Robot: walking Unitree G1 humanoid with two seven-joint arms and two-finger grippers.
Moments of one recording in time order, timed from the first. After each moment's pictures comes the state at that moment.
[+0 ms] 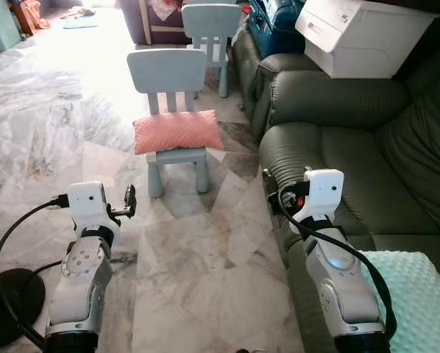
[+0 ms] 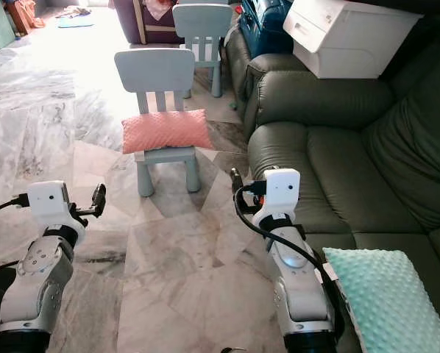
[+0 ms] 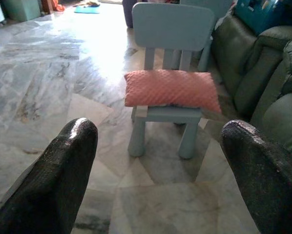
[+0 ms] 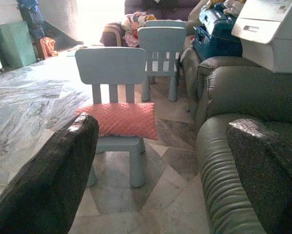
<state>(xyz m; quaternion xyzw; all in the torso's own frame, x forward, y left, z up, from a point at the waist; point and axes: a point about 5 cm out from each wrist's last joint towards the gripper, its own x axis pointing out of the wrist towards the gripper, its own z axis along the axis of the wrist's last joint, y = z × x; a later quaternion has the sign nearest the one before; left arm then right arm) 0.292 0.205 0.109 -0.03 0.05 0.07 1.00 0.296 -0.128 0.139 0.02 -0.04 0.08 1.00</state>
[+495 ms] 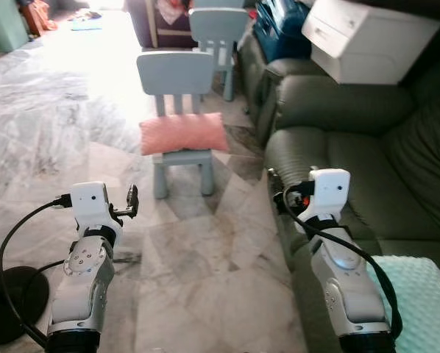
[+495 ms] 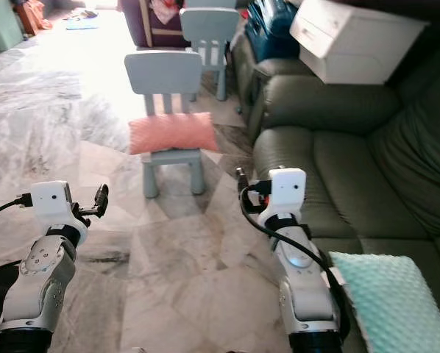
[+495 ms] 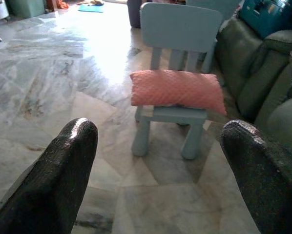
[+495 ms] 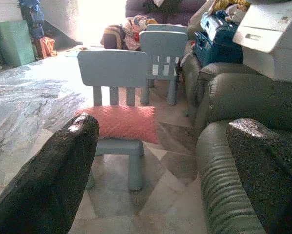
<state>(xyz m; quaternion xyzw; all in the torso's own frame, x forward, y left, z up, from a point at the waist) 0.293 0.204 0.105 -0.04 0.06 0.06 1.00 0.296 -0.133 0.139 0.02 -0.04 0.08 1.00</state>
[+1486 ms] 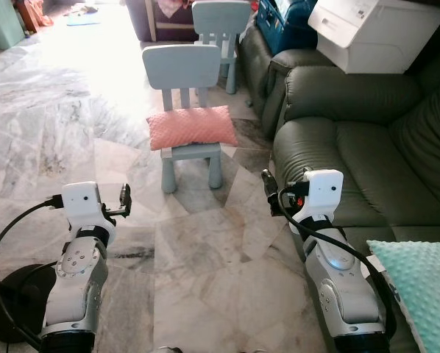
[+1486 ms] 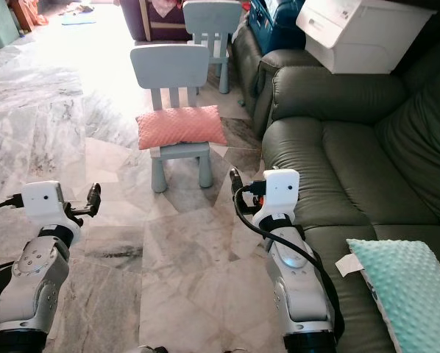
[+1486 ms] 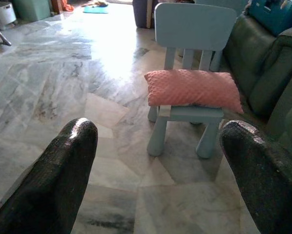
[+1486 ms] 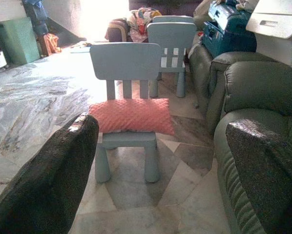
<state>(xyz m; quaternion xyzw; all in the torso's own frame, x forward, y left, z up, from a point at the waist) 0.291 0.213 0.108 -0.04 0.04 0.07 1.00 0.296 -0.127 0.139 0.02 -0.04 0.09 1.00</state>
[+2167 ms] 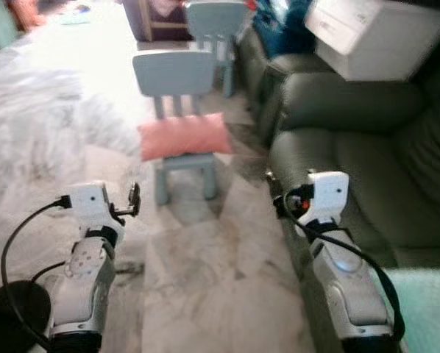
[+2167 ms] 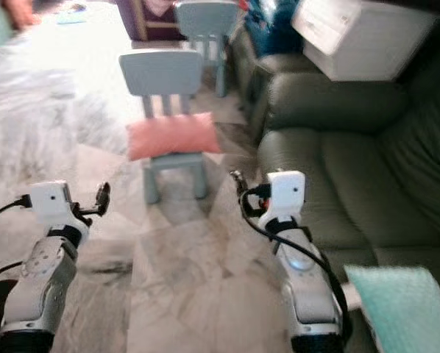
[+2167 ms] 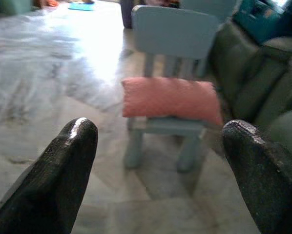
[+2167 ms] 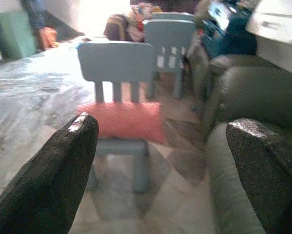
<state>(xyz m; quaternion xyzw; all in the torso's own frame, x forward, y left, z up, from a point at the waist) 0.291 0.202 0.108 -0.05 0.04 0.06 1.00 0.294 -0.131 0.138 0.02 -0.04 0.10 0.99</state>
